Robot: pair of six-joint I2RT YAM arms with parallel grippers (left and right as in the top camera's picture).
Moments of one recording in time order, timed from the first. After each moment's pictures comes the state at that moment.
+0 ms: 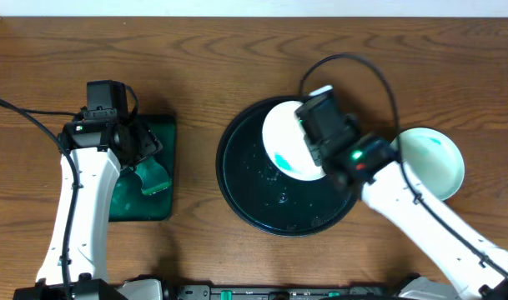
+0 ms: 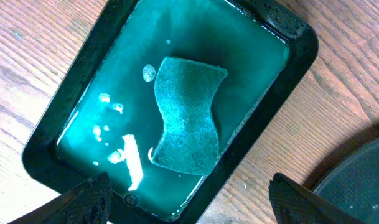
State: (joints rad) left arm 0.11 1.40 1.16 -1.02 -0.11 -0.48; right arm 0.67 1.46 1.19 -0.76 0.55 0.12
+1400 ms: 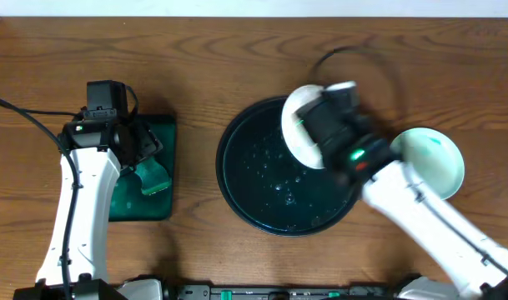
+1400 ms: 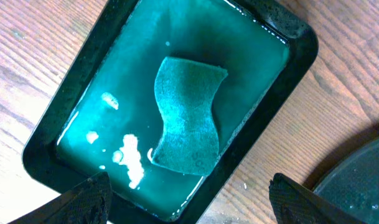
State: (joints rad) left arm 0.11 1.40 1.16 -1.02 -0.11 -0.48; right arm 0.59 1.46 1.19 -0.78 0.63 0.37
